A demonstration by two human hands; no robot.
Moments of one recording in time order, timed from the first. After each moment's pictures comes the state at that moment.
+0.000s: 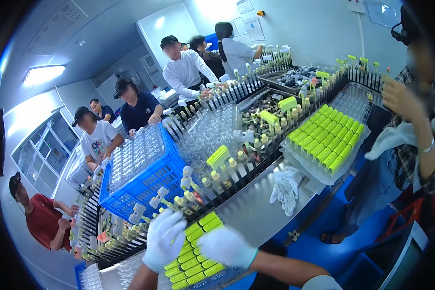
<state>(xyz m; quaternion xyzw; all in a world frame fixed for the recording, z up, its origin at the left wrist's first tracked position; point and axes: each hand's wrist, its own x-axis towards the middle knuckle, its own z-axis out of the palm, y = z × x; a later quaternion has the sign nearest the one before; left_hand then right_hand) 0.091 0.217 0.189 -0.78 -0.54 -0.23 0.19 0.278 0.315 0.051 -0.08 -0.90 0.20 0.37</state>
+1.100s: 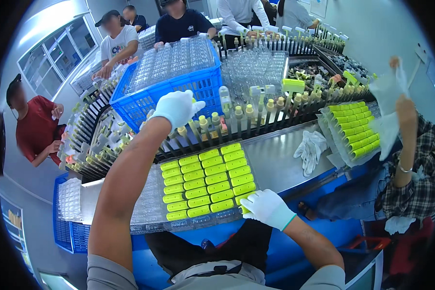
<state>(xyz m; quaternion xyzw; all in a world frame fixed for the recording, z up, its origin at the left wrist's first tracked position) -0.028 0.284 0.216 -0.55 -0.83 0.01 0.03 0.341 0.282 0.037 -0.02 -1.00 0.06 0.07</state>
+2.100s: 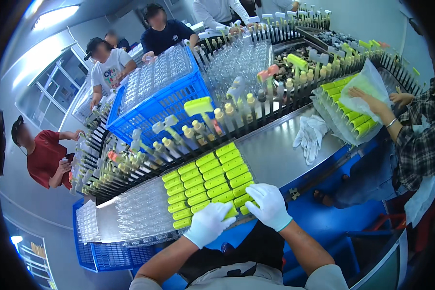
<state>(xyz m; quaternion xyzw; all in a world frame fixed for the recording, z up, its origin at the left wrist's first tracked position) 0.155 0.107 0.049 -0.70 -0.70 -0.16 -0.05 0.346 0.266 -0.007 -0.19 -0.88 0.21 0.37</state>
